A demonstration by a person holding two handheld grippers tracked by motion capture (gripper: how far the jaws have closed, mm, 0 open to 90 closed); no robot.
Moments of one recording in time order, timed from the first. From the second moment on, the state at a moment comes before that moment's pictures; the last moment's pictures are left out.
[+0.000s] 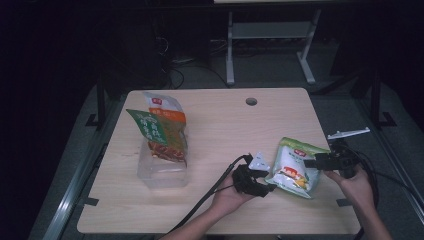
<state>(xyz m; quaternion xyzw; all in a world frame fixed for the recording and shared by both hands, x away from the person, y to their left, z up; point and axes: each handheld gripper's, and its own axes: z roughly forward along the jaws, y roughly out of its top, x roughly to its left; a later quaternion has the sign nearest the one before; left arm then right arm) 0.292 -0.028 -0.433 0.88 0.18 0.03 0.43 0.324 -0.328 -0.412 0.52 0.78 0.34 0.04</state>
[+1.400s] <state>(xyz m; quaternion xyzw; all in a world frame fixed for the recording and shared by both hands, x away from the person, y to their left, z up) 0.309 -0.058 -0.445 0.90 0.20 0.02 0.39 0.335 -0.345 -0.460 0.53 0.76 0.37 -0.08</state>
